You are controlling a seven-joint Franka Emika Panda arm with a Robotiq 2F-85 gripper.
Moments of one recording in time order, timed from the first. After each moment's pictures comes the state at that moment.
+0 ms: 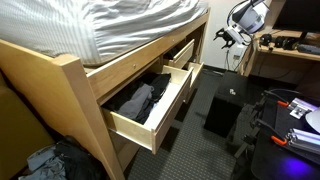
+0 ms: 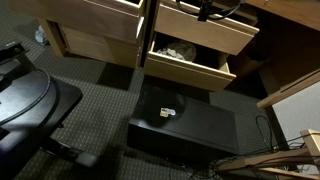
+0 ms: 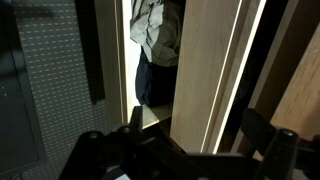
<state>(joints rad) -1.26 0.84 0.61 -1.84 0.28 3.09 0.15</state>
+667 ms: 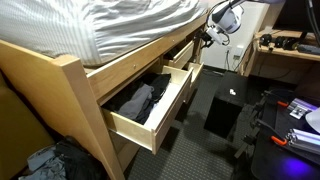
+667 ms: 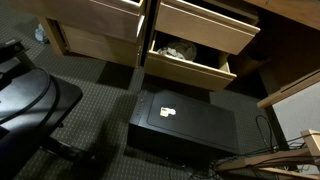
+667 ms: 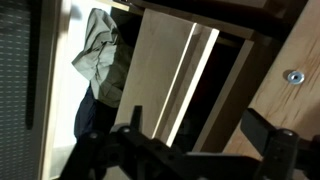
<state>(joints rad) -0.98 0.96 0.57 -1.59 0.26 2.95 0.07</state>
